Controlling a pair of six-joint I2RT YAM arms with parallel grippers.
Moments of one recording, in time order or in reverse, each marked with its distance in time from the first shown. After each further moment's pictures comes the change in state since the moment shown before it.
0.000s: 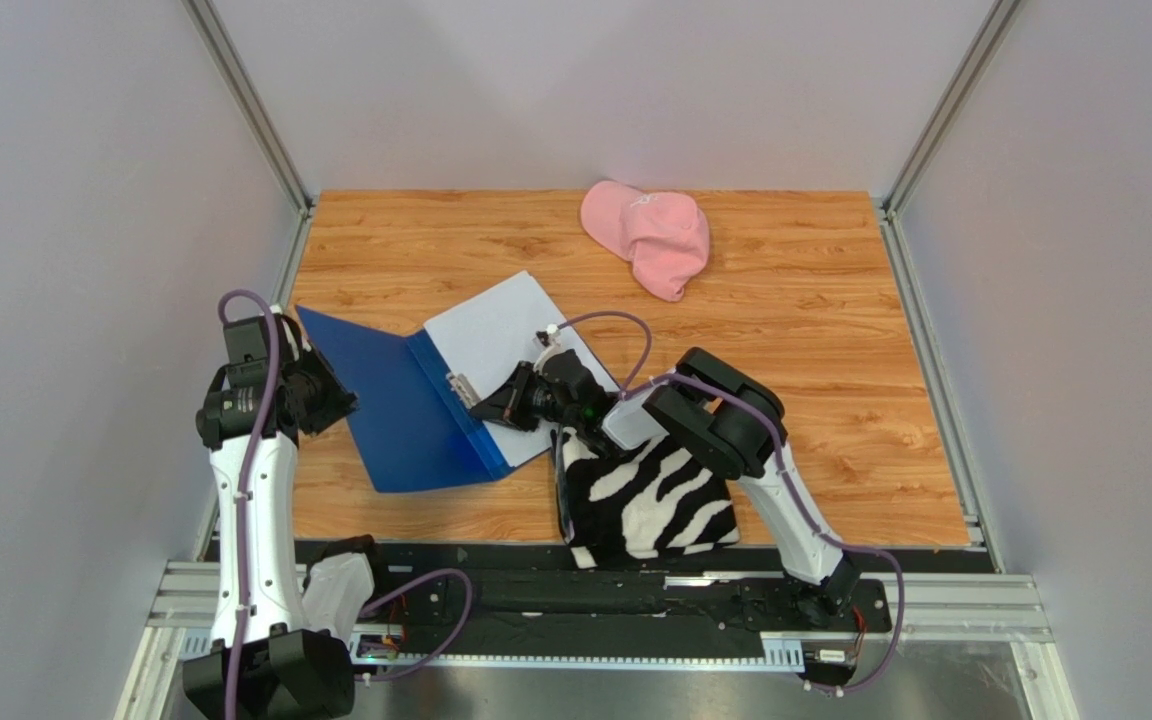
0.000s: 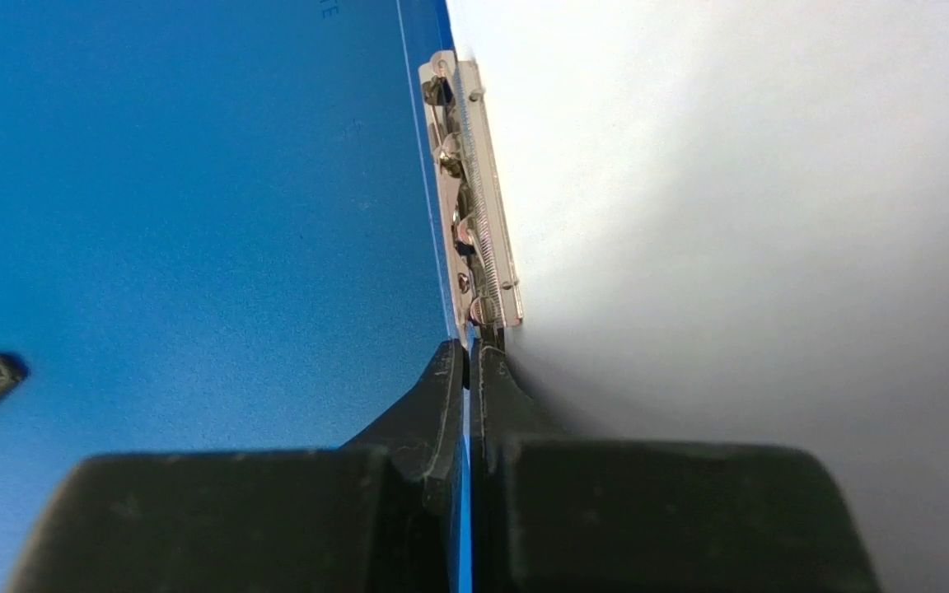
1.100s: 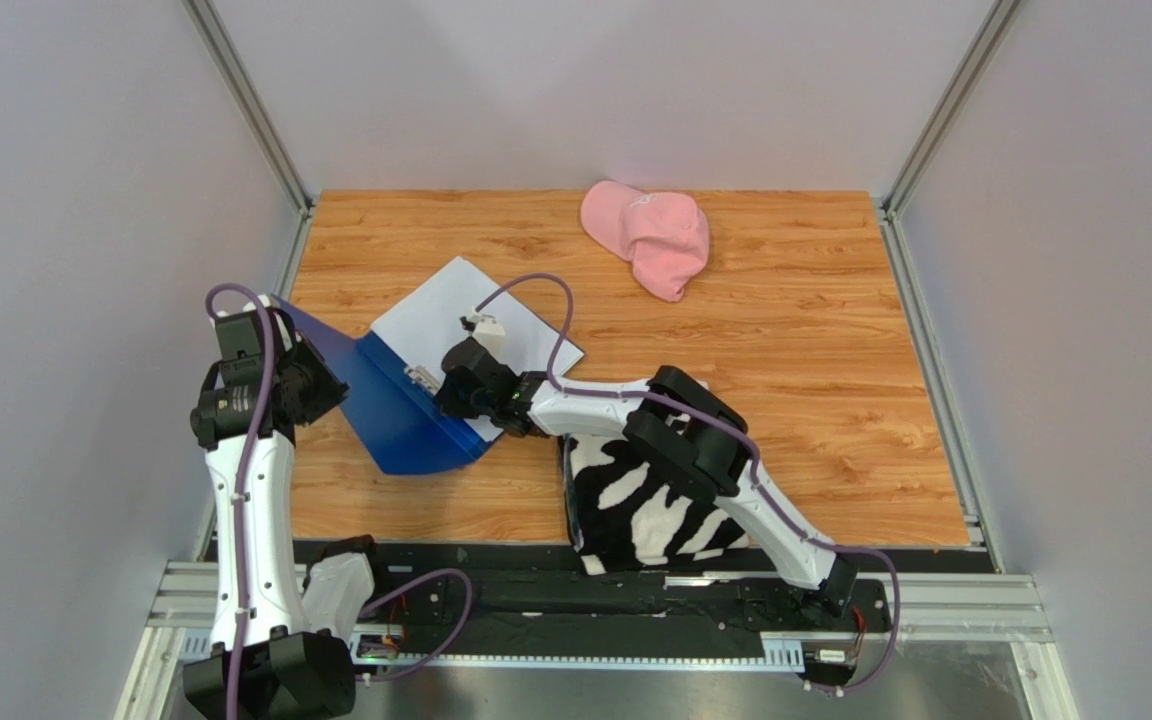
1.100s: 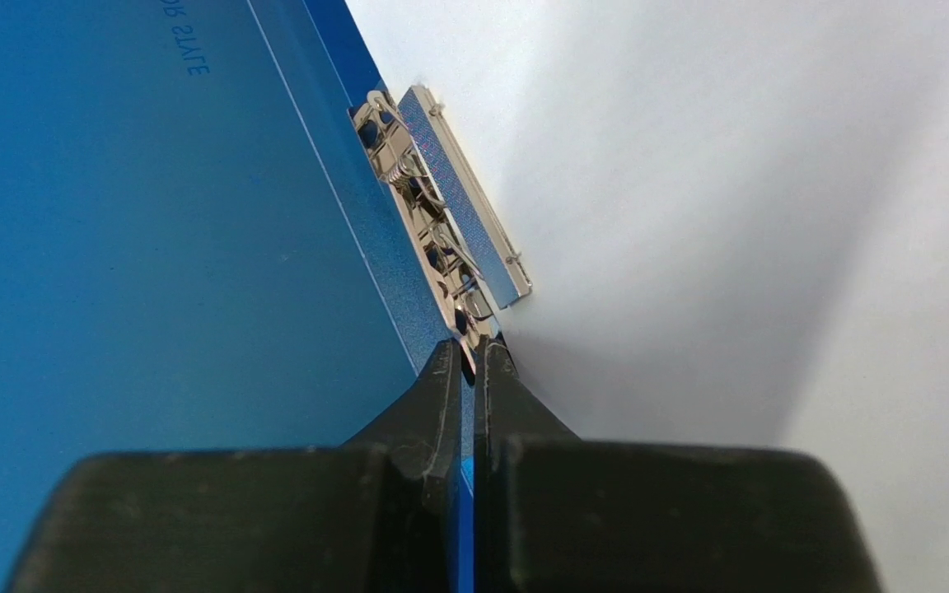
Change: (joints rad) left arm -0.002 0.001 0.033 0.034 -0.021 -0.011; right arm 0.159 0.106 0.570 -0.767 0.404 -0.269
